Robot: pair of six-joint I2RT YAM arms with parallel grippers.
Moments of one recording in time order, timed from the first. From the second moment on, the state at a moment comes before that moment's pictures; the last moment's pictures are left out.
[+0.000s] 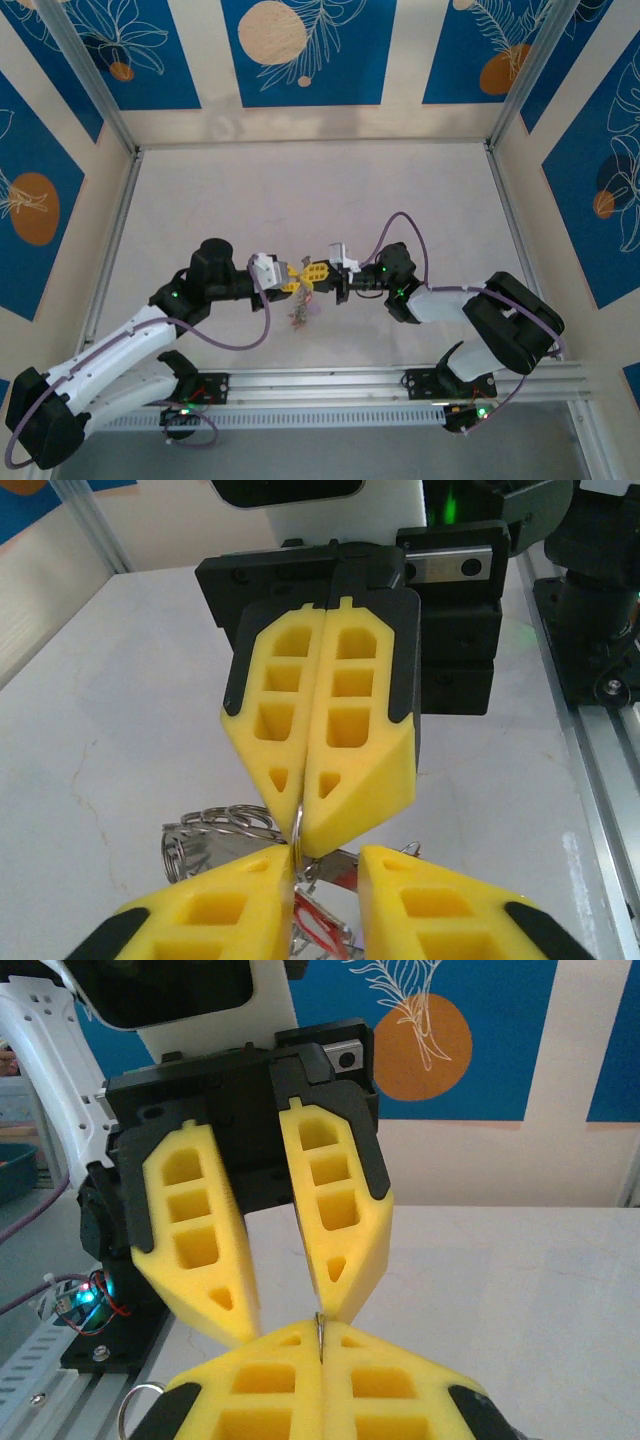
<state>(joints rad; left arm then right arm) -0.67 0.88 0.59 -0.13 0.58 0.46 0.73 1.44 0.42 1.10 -0.82 0.02</state>
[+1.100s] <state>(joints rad) -0.64 0.94 0.59 -0.10 0.67 0.44 0.72 1.44 0.43 1.09 -0.87 -0.01</state>
